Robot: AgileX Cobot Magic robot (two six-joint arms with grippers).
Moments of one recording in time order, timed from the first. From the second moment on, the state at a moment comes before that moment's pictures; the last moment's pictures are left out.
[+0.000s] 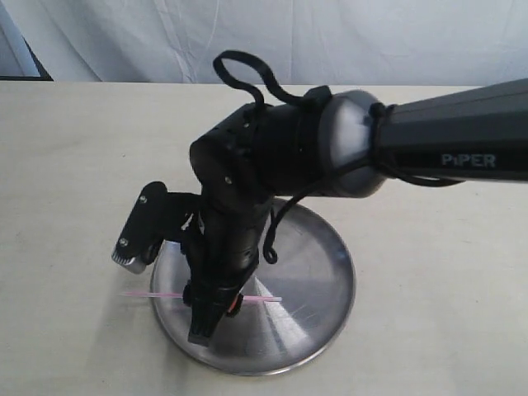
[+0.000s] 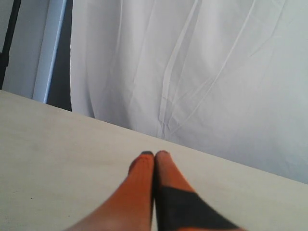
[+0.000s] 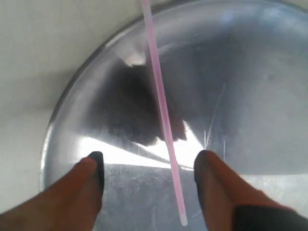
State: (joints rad) left arm -0.04 0.01 0.00 0.29 0.04 -0.62; right arm 0.85 1.94 -1.31 0.07 0.81 -0.48
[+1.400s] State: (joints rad) left arm -0.04 0.01 0.00 0.29 0.04 -0.62; right arm 0.86 2.08 -1.32 -0.08 0.81 -0.32
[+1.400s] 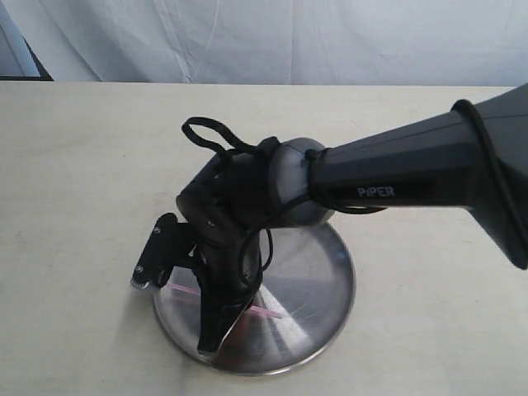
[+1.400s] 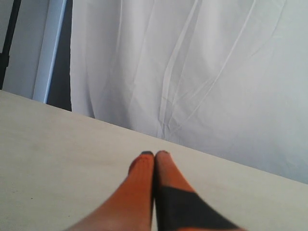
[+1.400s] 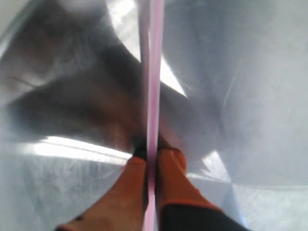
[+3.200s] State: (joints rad) left arm -0.10 0.66 -0.16 1.25 -1.08 -1.70; right arm 0.85 0.90 -0.50 0.22 0.34 0.14
